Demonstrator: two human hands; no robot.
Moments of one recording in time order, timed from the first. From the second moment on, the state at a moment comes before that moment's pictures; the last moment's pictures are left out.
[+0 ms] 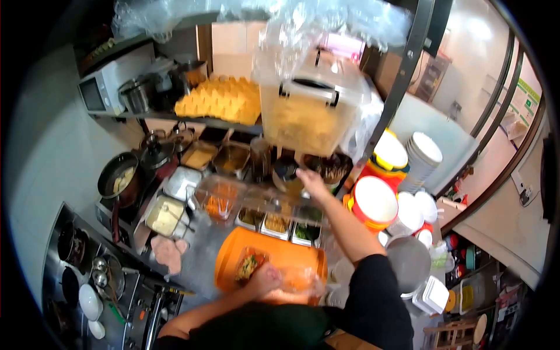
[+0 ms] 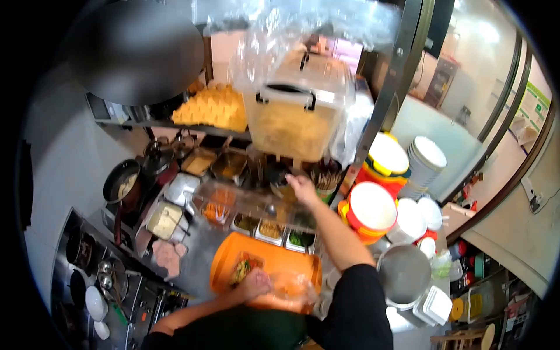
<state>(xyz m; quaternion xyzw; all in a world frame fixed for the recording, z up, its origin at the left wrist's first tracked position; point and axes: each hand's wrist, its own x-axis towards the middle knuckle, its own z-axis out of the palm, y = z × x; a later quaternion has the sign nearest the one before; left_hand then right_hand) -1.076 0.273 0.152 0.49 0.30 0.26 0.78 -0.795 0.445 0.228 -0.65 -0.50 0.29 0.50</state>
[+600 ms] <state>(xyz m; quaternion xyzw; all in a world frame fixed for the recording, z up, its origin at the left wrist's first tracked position) -1.091 0.249 0.205 0.51 0.36 0.08 0.77 -0.869 0.155 0.374 -0.76 -0.60 0.22 0.11</state>
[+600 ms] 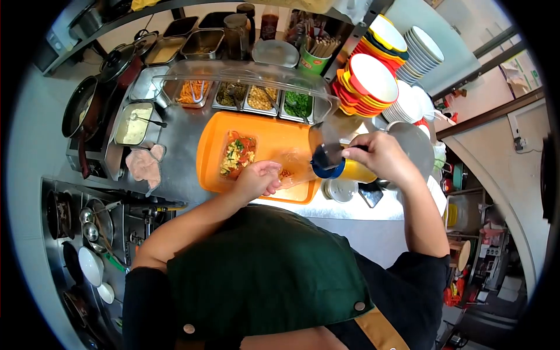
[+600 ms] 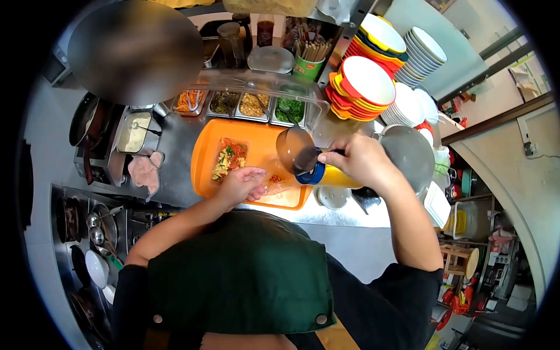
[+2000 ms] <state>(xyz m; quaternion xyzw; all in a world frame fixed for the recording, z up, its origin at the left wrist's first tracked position) -1.104 0.233 0.205 0.57 0.37 0.04 0.74 -0.877 0.160 0.336 -0.76 -0.64 0.14 0.02</state>
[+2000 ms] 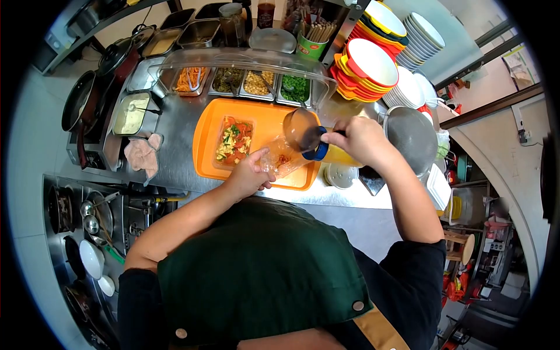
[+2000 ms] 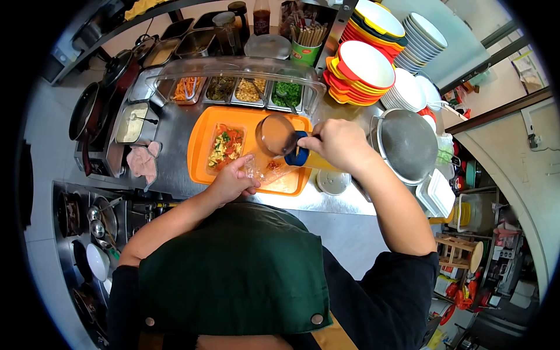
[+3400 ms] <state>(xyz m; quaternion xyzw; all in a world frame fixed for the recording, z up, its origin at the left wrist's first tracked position) -1.110 0.261 0.217 0.77 0.30 0.09 0.55 -0.793 0.458 0.207 -0.75 -0.51 -0.10 0.41</state>
